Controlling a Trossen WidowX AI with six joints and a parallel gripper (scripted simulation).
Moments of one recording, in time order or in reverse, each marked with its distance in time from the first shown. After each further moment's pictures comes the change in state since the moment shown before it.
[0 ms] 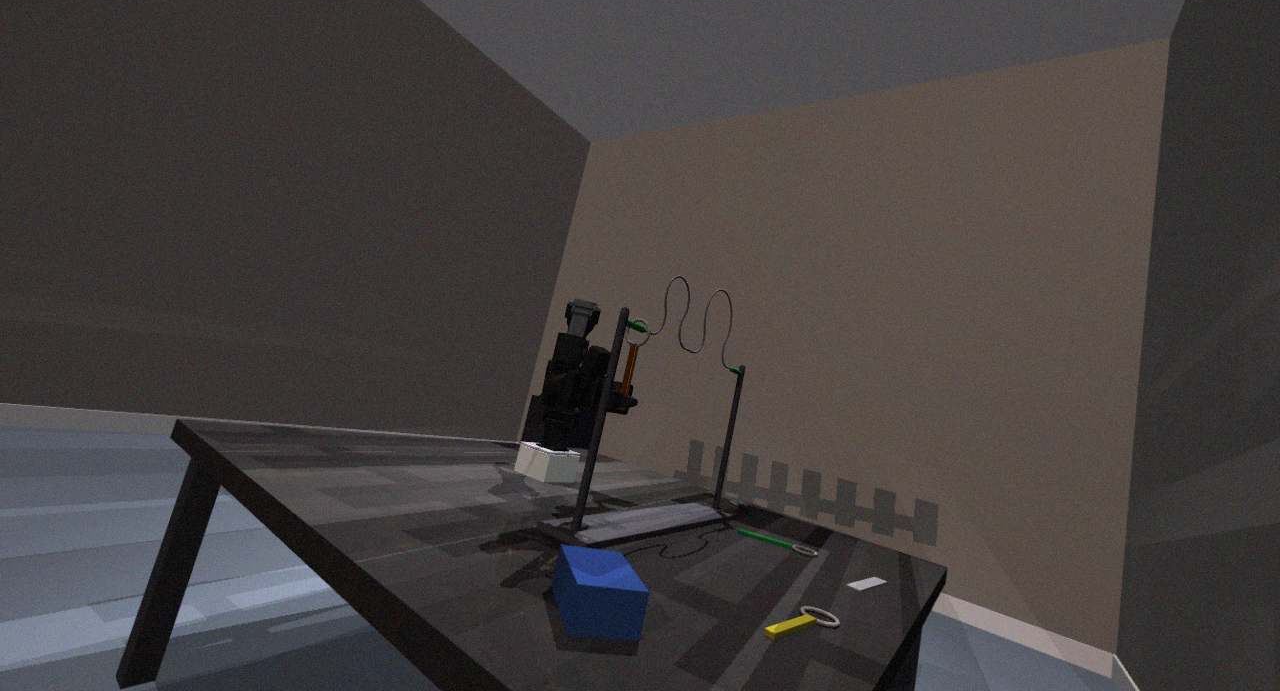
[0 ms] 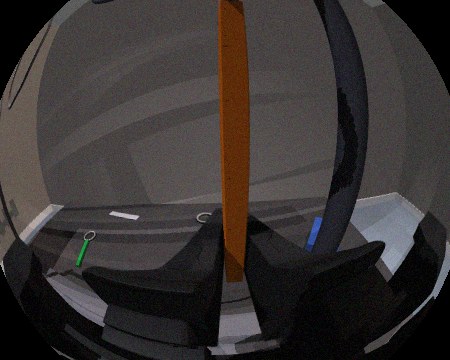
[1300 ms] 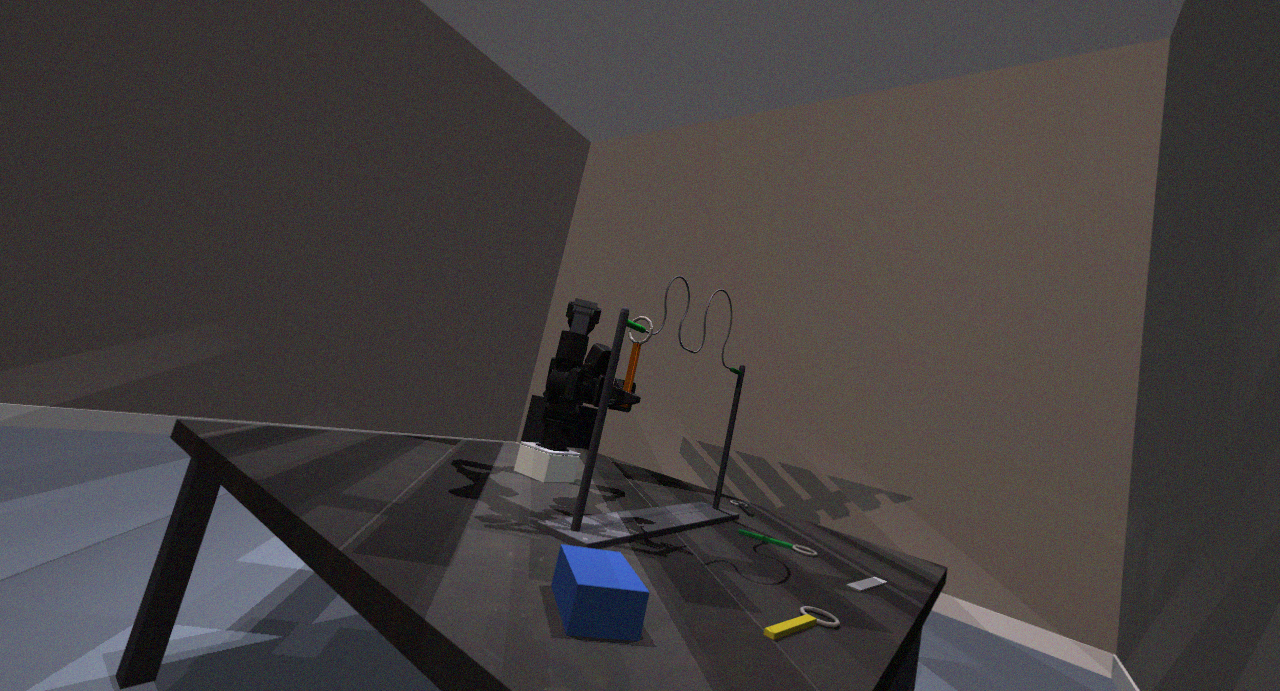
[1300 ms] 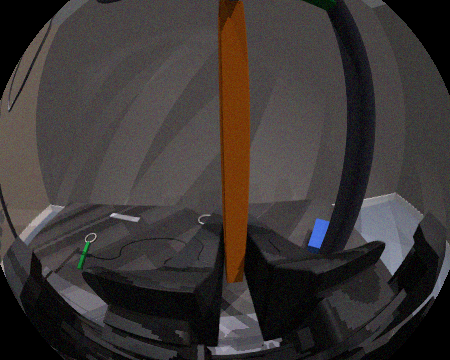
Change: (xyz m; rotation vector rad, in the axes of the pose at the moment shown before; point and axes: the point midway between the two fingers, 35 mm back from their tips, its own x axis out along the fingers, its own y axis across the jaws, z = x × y) arm 0.001 0.007 0.006 -0.002 -0.002 -0.006
